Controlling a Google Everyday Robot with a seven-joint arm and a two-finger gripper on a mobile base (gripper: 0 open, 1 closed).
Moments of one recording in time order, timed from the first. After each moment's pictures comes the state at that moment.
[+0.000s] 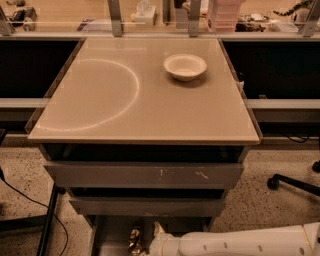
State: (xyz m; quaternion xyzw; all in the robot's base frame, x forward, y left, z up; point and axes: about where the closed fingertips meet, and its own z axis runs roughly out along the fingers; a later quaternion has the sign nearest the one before) arm 0.378 0.067 0.371 -0.41 0.81 0.26 0.33
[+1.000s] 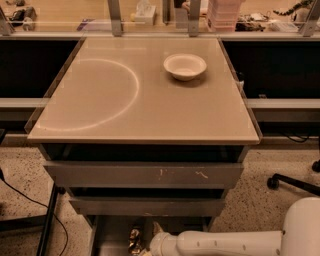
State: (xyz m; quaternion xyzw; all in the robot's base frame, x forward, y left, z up) arm 0.414 0.072 0.279 -0.42 0.80 0.26 0.33
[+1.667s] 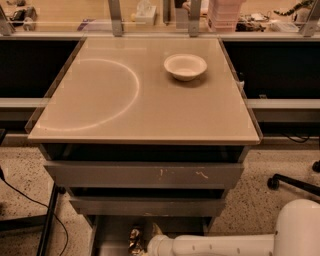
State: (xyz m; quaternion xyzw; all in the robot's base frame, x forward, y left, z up) arm 0.414 0.078 0.257 -0.42 0.81 0.24 0.34
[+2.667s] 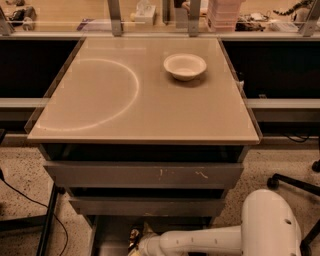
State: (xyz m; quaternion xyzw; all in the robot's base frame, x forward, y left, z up) arm 0.440 0.115 0.194 -0.44 0.80 0.23 0.33
